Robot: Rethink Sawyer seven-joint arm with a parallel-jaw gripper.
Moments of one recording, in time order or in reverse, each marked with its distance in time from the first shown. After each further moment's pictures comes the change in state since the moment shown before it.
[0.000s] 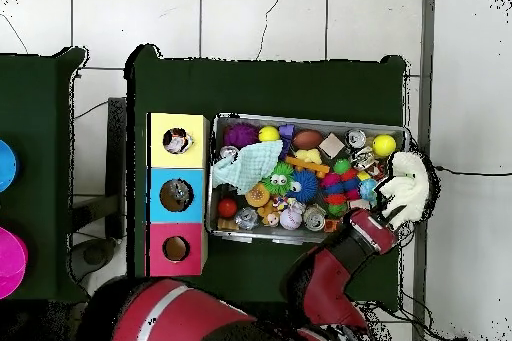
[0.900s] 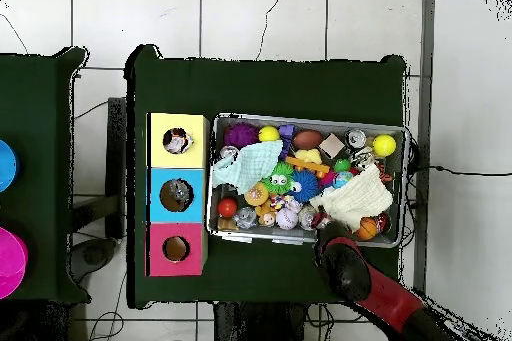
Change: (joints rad) arm -0.842 -0.177 0.789 -0.025 -0.688 0.987 0.000
